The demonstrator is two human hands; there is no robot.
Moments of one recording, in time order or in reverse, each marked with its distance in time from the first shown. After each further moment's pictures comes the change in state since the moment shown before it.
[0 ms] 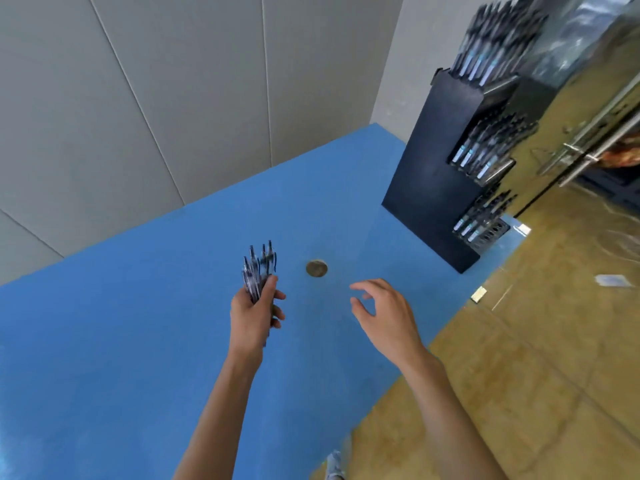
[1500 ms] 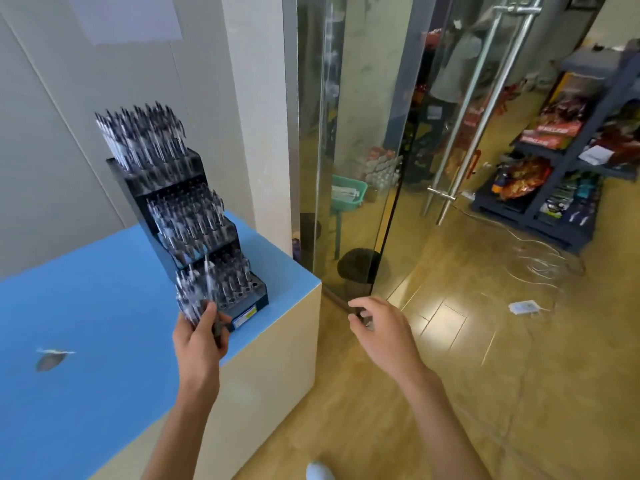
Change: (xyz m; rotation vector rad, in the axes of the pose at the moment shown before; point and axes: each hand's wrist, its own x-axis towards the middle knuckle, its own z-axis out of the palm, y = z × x) left_hand -0.151 0.020 0.463 -0.181 0.025 0.279; right_hand -0.003 0.394 -0.373 0.068 0.175 0.021
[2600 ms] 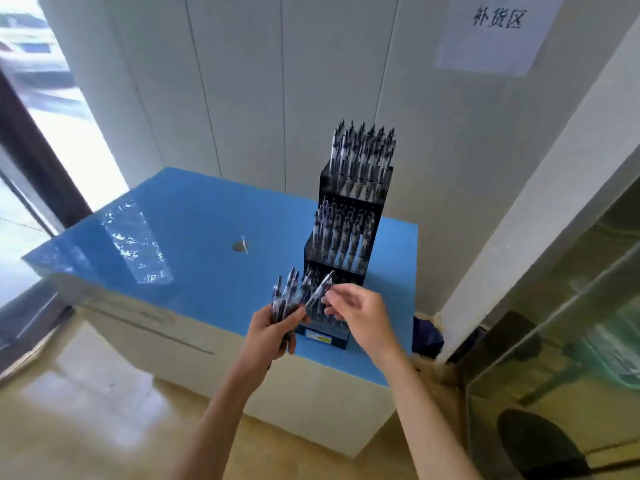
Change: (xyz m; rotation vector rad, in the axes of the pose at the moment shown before) left_hand 0.000 -0.001 0.099 0.042 0.549 -0.024; right_hand 0.214 -0.107 0.062 0.620 -1.026 -0.509
